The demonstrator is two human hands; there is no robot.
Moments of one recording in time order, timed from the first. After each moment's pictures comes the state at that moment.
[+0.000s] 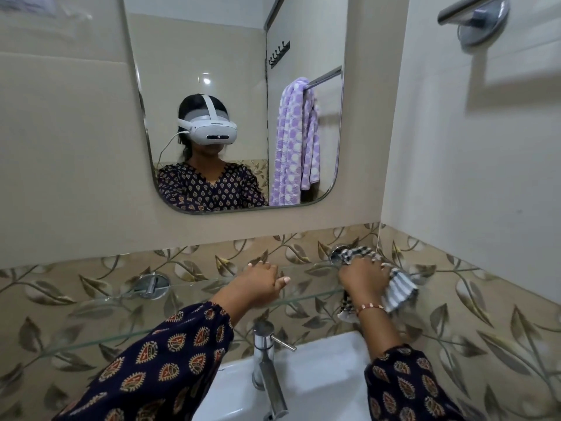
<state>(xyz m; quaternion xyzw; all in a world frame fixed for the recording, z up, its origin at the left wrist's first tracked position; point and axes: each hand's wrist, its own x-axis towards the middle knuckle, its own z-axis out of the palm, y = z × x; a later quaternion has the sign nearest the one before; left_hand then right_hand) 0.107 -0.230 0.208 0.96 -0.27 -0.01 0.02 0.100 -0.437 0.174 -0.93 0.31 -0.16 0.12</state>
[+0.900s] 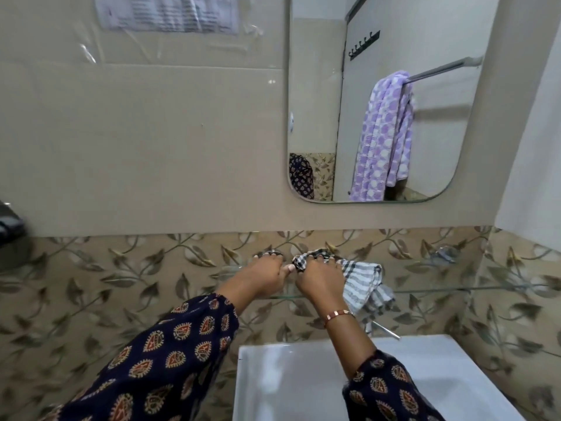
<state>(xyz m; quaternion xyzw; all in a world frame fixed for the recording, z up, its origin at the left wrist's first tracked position) 0.094 -0.034 0.206 0.98 -0.16 0.02 0.12 0.094 -0.159 0.180 -0.98 0.05 -0.12 0.12</state>
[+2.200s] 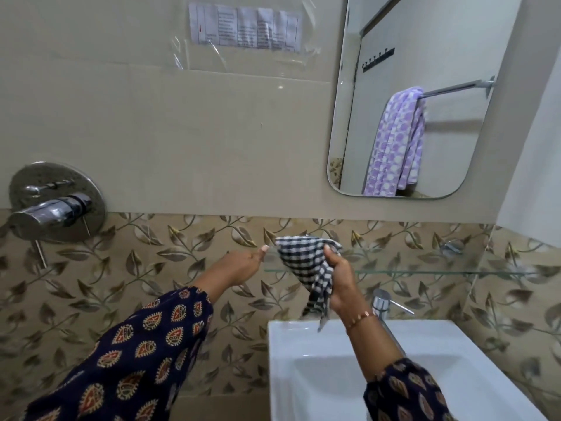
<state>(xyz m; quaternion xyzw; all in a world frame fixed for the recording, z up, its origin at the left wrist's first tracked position) 0.009 0.088 0.211 0.96 -0.06 0.01 0.26 0.000 -0.101 0.190 -0.48 0.02 0.05 0.87</state>
